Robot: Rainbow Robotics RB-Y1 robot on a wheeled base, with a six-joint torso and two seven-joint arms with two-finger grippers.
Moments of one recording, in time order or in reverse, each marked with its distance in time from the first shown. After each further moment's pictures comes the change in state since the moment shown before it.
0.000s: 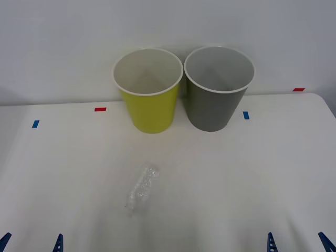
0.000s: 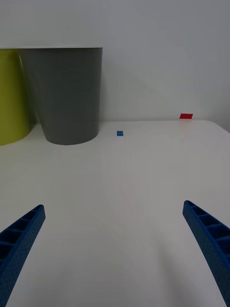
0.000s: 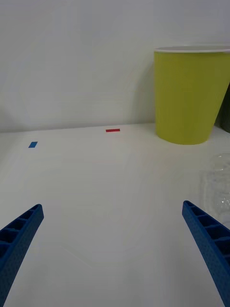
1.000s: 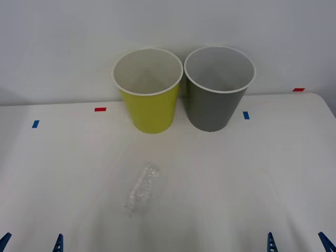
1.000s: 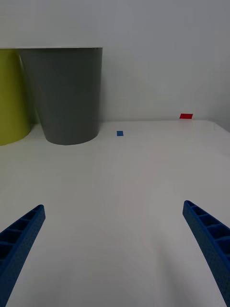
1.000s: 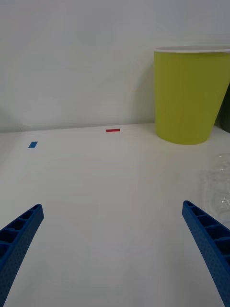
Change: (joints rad) right arm 0.000 0.000 0.000 0.000 0.000 0.000 0.000; left arm 0.000 0.000 0.000 0.000 0.000 0.000 0.000
